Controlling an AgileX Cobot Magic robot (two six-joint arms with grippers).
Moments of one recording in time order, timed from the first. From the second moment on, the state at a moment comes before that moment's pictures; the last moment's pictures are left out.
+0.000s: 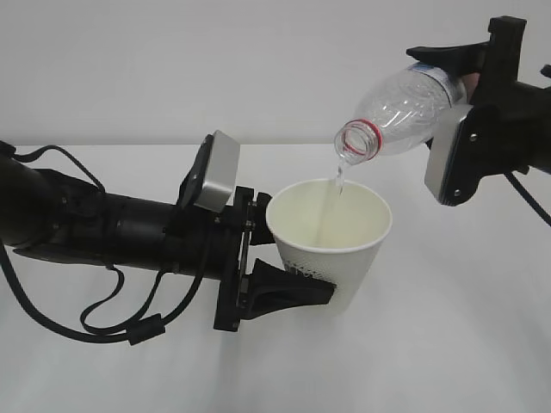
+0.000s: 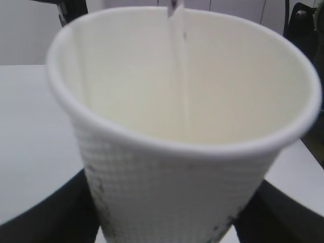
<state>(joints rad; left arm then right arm) -0.51 2.00 -0.92 1.29 -1.15 -0.57 0.12 1.56 -0.69 -0.60 -0.80 -1.12</state>
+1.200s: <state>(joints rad) -0.51 2.00 -0.92 1.29 -1.15 -0.57 0.12 1.56 -0.69 -0.60 -0.80 -1.14</state>
